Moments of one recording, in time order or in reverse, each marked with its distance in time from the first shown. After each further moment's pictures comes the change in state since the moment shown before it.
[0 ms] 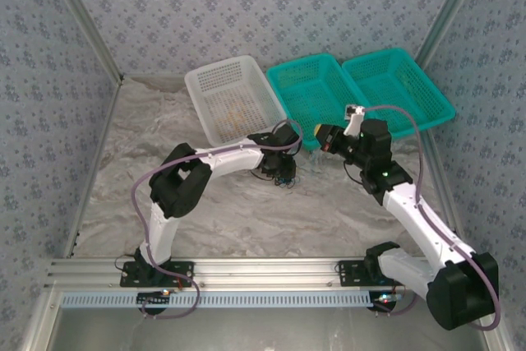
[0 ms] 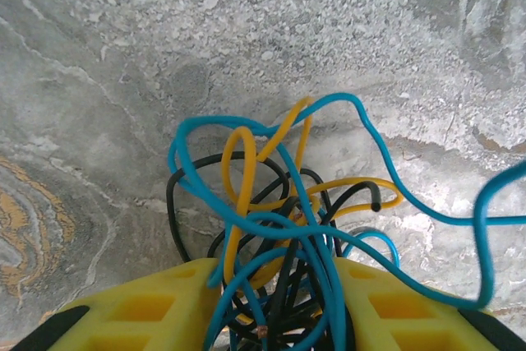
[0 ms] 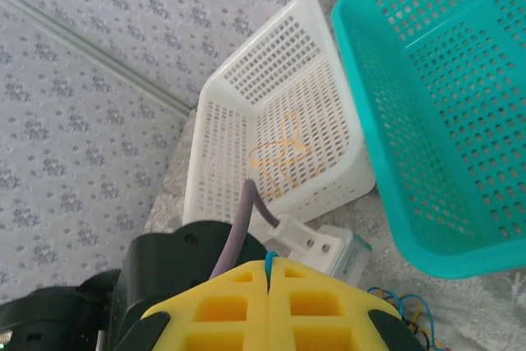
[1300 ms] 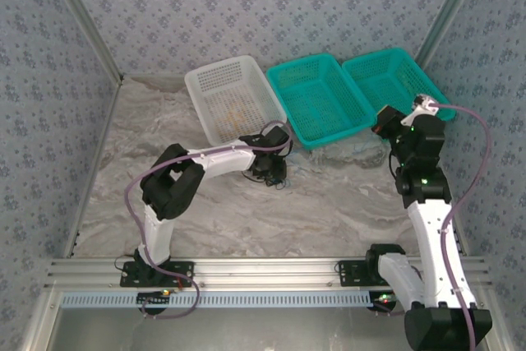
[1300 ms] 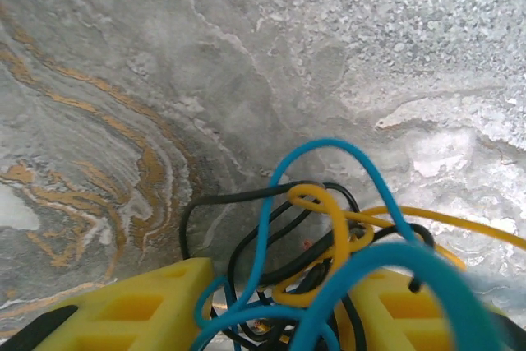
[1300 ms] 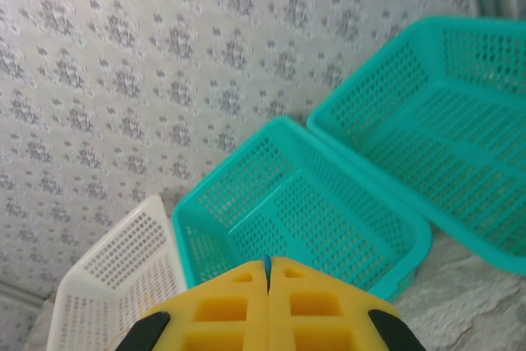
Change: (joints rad) left arm 0.031 -0.063 -0.097 0.010 -0.047 -0.069; right arm -0.341 -0.179 0.175 -0.253 0.258 -0.134
